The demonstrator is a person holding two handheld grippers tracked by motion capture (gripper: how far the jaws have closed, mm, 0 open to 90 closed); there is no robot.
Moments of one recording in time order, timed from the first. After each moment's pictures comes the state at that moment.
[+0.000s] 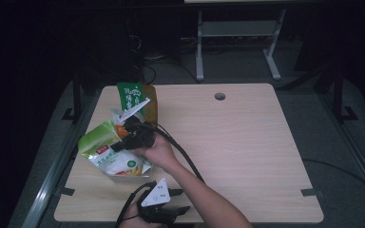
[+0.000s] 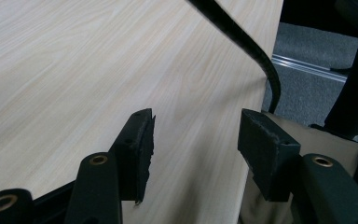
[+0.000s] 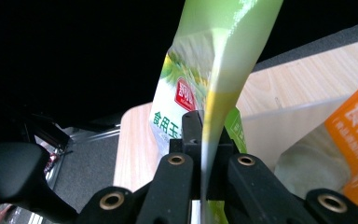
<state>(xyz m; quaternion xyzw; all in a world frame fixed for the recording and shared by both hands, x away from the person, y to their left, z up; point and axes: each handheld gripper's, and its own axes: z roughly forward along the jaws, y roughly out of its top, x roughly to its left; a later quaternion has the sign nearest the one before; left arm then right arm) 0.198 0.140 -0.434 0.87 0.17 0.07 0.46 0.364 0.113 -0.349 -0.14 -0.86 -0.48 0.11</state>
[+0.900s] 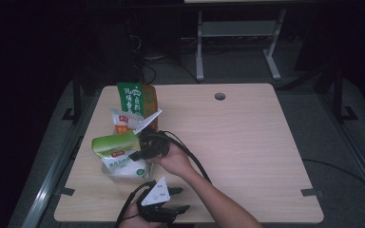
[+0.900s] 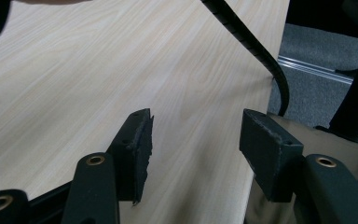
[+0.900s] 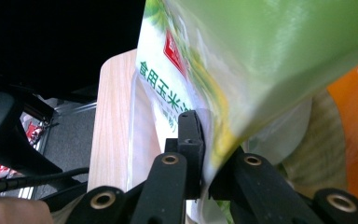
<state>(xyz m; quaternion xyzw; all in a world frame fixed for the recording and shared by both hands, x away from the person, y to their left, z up) 0.200 0.140 -0.435 0.87 0.18 0.07 0.46 0.359 0.079 -0.379 -0.14 -0.89 -0.42 0.09</state>
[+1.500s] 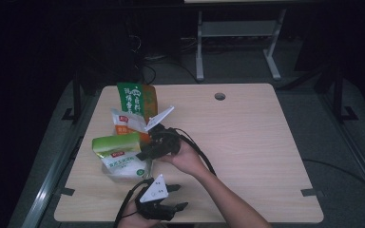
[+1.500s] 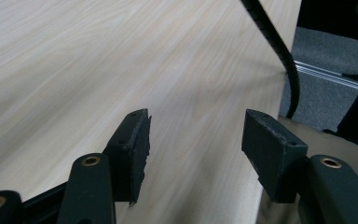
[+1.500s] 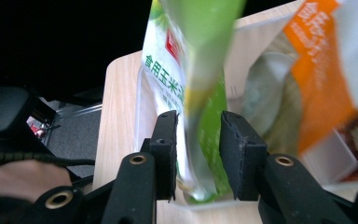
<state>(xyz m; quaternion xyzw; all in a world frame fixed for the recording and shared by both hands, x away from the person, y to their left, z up) 0.206 0.146 -0.434 0.86 0.20 0.08 0.46 0.359 0.046 -0.367 -0.14 -0.88 -0.44 0.09</state>
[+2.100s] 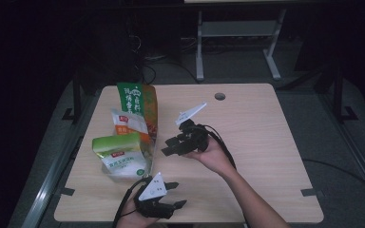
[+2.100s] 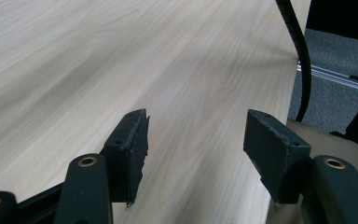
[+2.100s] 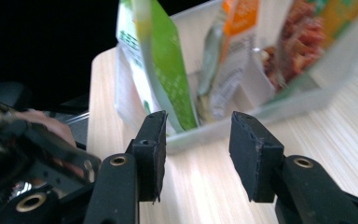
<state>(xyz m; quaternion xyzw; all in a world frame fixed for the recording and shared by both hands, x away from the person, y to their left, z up) 0.209 0.148 -0.433 0.86 0.20 0.09 0.45 0.362 -0.030 -0.364 -0.19 -0.87 -0.45 0.08</state>
